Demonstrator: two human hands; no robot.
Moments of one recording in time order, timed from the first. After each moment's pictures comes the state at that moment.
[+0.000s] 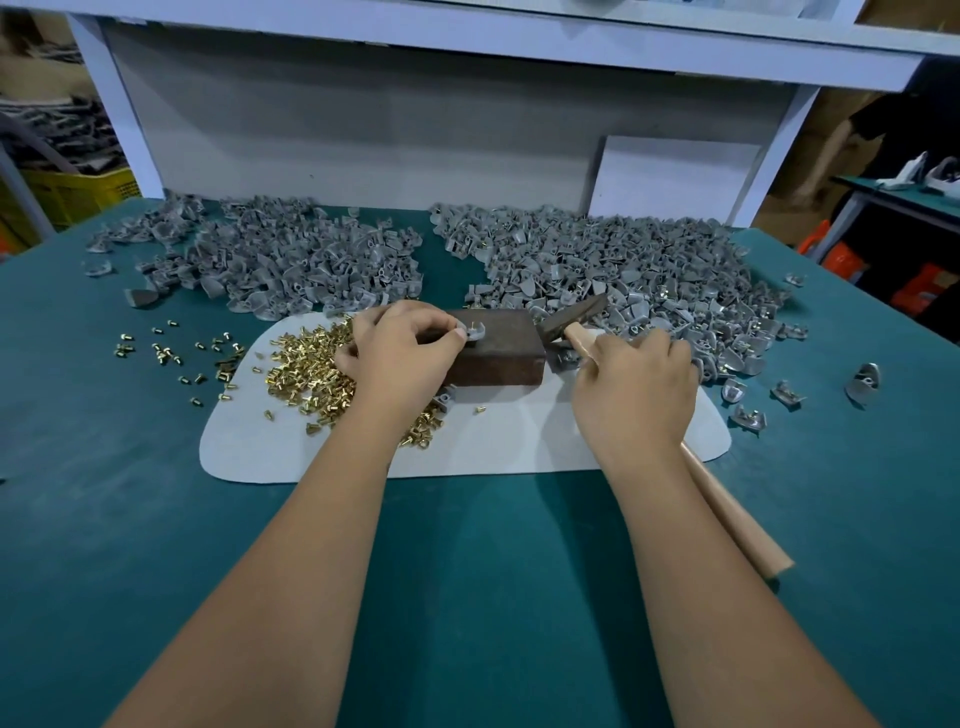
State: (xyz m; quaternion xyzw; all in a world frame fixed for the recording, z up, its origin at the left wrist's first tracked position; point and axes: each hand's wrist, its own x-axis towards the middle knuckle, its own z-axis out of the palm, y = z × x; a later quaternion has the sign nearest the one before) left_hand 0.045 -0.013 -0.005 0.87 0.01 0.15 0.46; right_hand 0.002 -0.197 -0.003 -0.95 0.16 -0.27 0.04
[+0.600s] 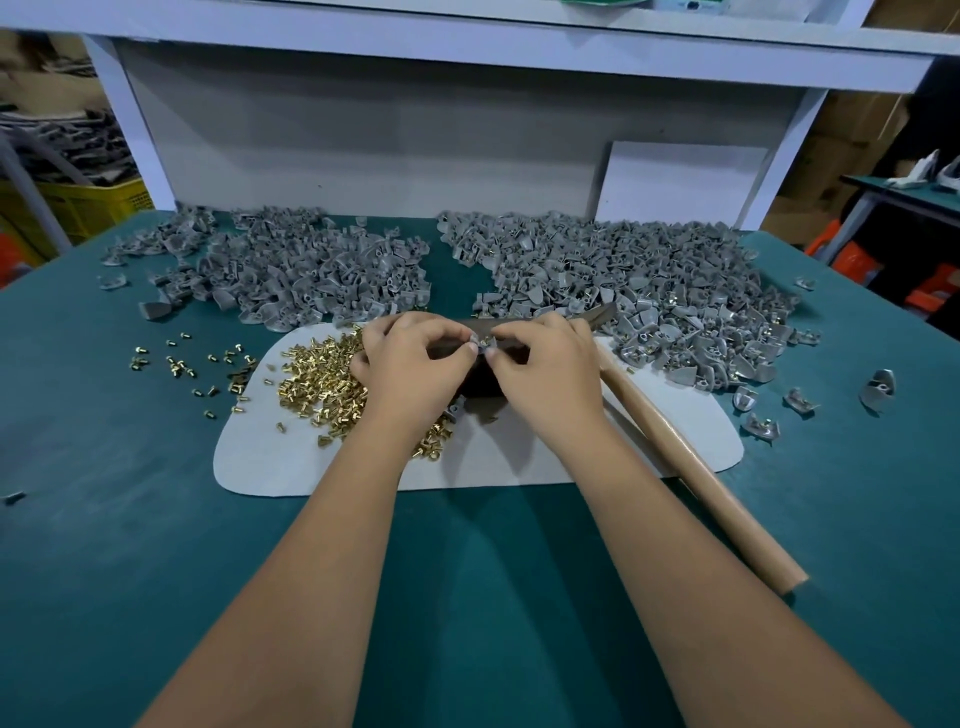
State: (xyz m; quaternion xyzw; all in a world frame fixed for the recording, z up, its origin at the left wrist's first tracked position) left_hand 0.045 -0.012 -0.007 0.87 -0.01 0.17 0.46; right_hand 0.034 -0.147 0.002 -0.93 -0.01 -0.24 0.28
